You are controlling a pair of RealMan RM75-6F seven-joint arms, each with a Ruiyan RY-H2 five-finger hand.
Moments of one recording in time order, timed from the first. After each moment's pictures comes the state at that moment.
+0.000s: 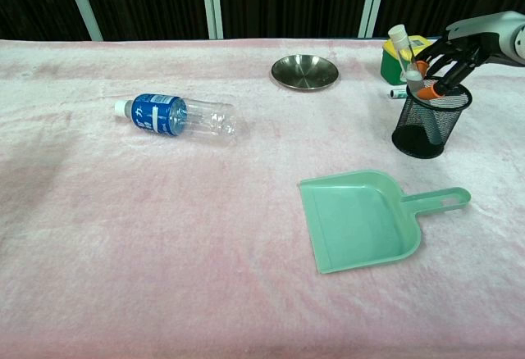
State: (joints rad) left arm -0.10 -1.13 -0.08 -1.67 1.40 1.46 0.12; right arm 0.95 -1.26 0.15 -1.37 -0.58 0.51 0.06
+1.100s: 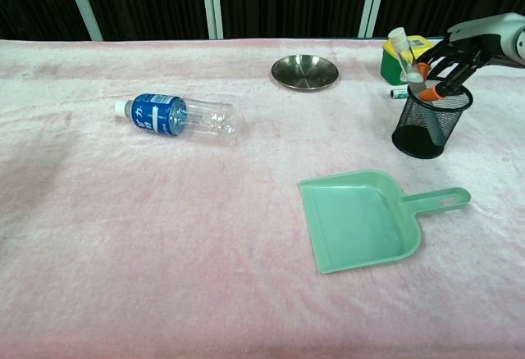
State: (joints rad) left arm -0.10 -1.13 -0.08 -1.67 1.40 1.46 0.12; right arm 0.95 -1.26 0.14 -1.36 -0.58 0.50 0.08
